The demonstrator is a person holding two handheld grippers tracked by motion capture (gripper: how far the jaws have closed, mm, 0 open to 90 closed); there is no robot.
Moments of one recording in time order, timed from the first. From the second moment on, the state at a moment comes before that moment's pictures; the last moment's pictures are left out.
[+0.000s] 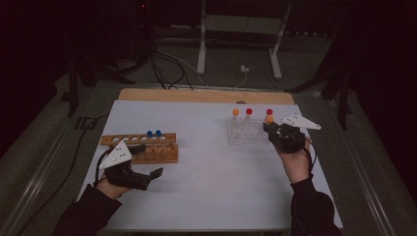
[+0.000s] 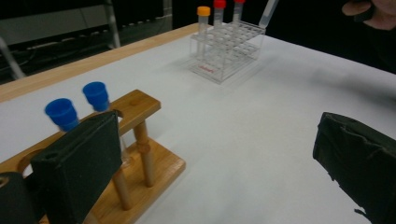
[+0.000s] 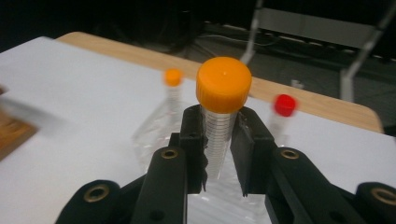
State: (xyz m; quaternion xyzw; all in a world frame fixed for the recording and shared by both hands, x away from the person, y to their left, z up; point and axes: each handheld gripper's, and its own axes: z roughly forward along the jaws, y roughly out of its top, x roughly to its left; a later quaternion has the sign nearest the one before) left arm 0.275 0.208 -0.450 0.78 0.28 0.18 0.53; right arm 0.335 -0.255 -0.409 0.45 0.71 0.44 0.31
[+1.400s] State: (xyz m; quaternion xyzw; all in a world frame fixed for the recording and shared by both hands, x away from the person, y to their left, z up) left arm 0.284 0.110 -0.419 0.80 0.17 0.11 0.56; right arm 0.276 -0.135 -0.441 0.26 0.84 0.44 0.18
